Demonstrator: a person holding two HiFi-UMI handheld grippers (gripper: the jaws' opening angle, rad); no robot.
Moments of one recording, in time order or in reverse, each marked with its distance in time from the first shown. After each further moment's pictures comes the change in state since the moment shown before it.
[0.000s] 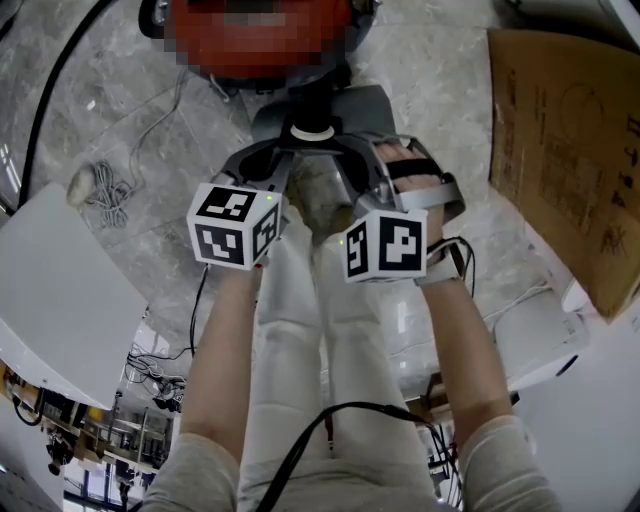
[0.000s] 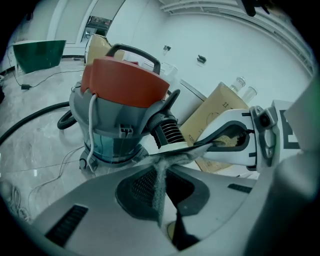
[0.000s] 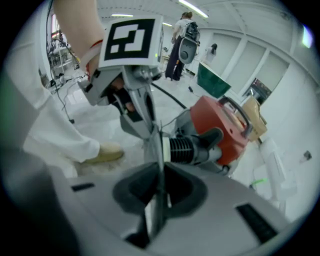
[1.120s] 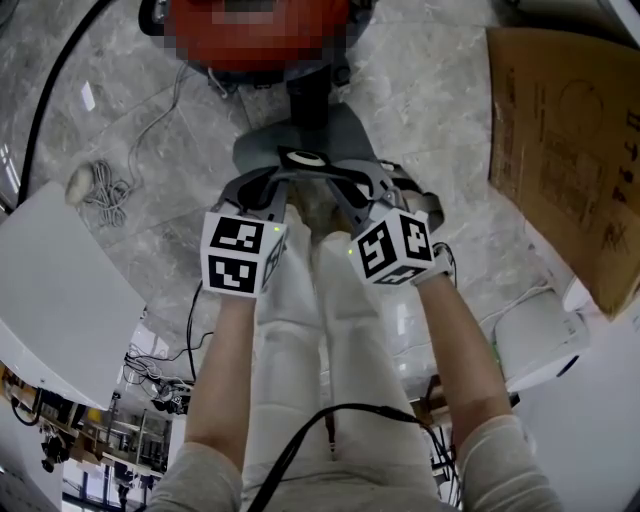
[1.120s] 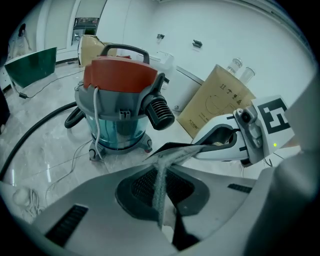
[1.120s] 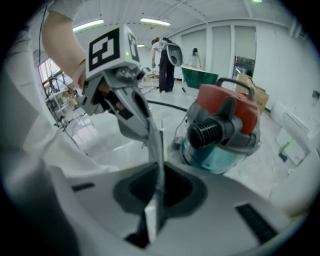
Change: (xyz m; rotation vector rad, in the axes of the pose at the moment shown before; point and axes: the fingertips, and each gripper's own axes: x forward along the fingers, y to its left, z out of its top) left arm -0.025 -0.012 -0.048 0.088 0.115 0.074; right arm 0.005 0.063 -0.009 0.325 -0.181 0.165
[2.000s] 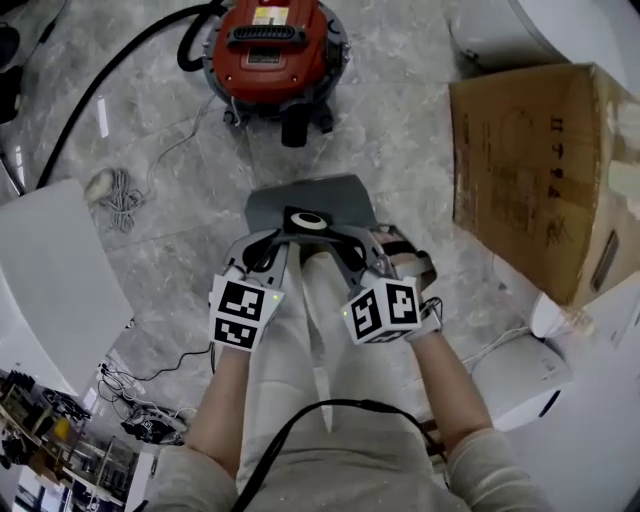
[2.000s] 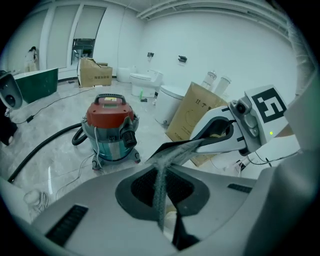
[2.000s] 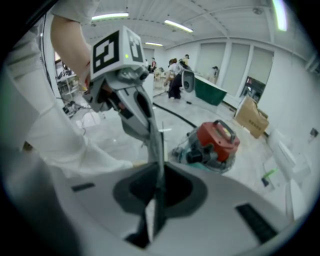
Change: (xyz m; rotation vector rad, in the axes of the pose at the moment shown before) left arm -0.116 -0.109 0.011 0.087 -0.163 0.026; right arm -0.149 0.046 0.038 -0.207 -0.007 -0.049
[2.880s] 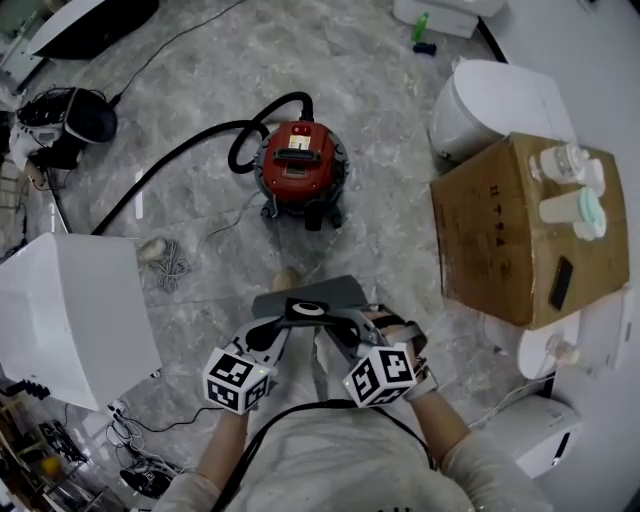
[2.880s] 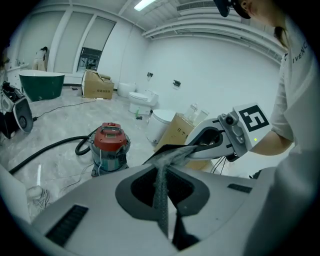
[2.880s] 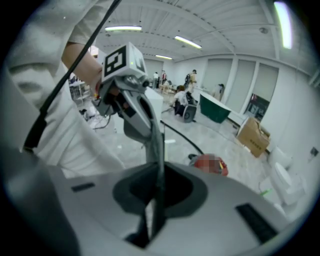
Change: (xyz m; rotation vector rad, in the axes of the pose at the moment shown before) left arm -0.191 -0.078 0.069 -0.073 -0.160 -0.070; right arm -0.166 0.033 0.125 -0.087 -0.121 0.037
